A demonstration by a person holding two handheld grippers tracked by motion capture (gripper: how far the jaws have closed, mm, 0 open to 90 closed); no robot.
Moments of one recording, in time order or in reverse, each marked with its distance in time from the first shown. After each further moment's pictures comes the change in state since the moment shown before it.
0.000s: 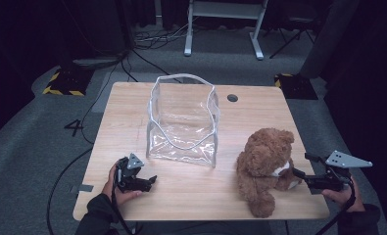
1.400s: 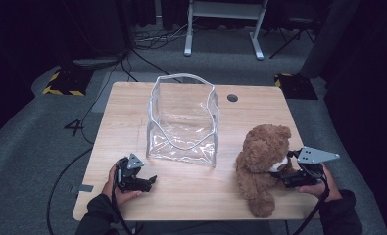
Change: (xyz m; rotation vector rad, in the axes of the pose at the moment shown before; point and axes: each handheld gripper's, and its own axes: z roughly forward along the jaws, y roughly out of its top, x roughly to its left) left arm 0.000 0.000 0.000 -0.001 0.005 -0.001; right arm 0.038 0.032 0.048 0.019 0.130 -0.158
